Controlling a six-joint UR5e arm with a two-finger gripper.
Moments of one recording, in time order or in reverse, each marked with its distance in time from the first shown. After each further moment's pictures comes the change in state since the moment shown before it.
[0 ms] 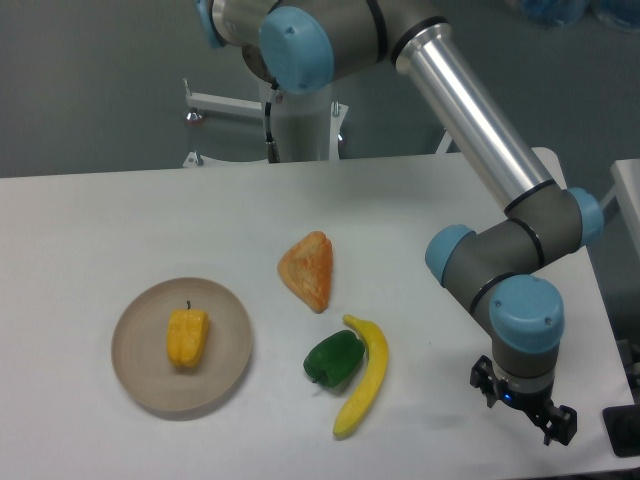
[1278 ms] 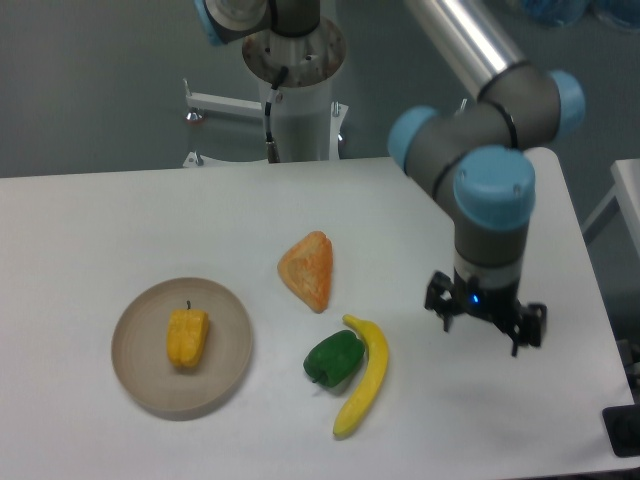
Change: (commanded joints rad) arm -0.015 0.504 -0.417 -0.136 -0.136 -0.423
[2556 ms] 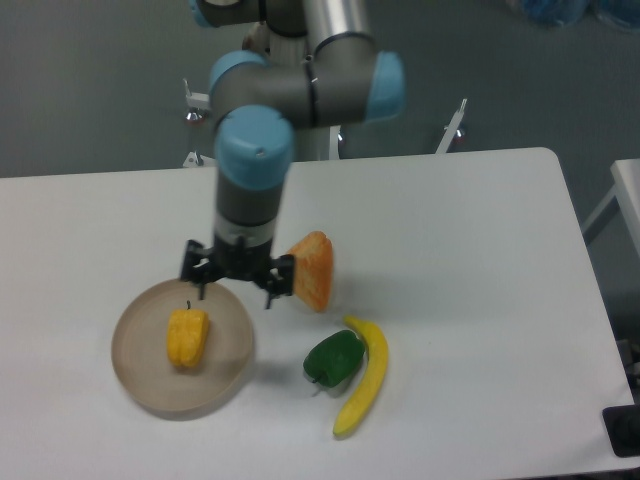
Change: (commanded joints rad) arm -0.400 0.056 -0.301 0.178 -0.154 -0.680
